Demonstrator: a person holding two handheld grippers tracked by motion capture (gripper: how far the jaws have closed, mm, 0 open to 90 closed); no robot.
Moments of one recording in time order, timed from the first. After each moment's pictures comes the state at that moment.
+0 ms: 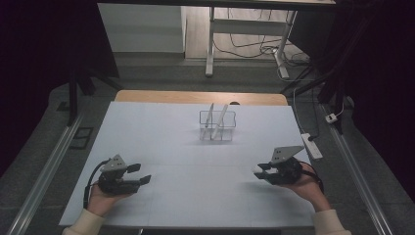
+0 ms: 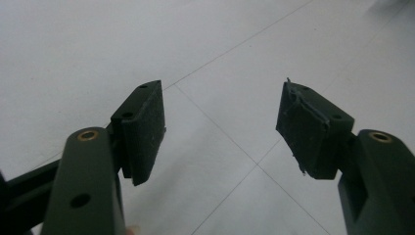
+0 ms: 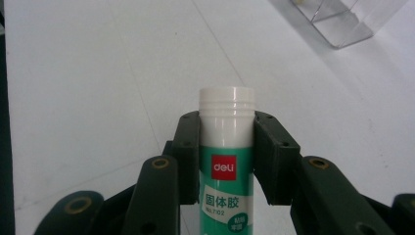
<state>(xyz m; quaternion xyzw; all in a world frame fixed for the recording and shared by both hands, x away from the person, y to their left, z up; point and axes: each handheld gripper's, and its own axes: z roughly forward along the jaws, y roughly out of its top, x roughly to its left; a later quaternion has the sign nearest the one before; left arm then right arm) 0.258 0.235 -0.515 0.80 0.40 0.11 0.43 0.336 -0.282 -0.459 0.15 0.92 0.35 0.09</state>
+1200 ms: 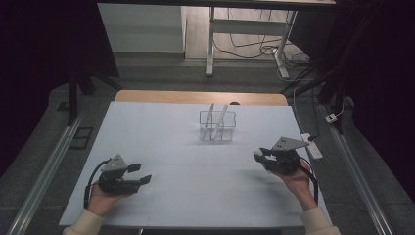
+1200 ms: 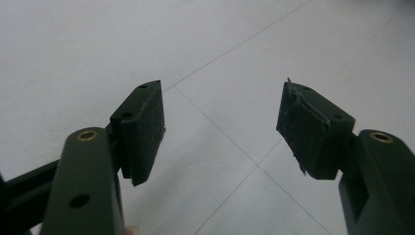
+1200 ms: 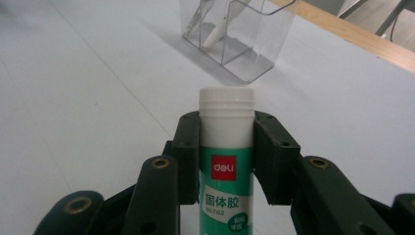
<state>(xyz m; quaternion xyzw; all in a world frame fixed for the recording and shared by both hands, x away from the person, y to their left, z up) 0.259 0.234 -0.515 0.80 0.40 0.11 0.43 0.350 -0.277 -0.457 0.27 0.85 0.41 0.19</state>
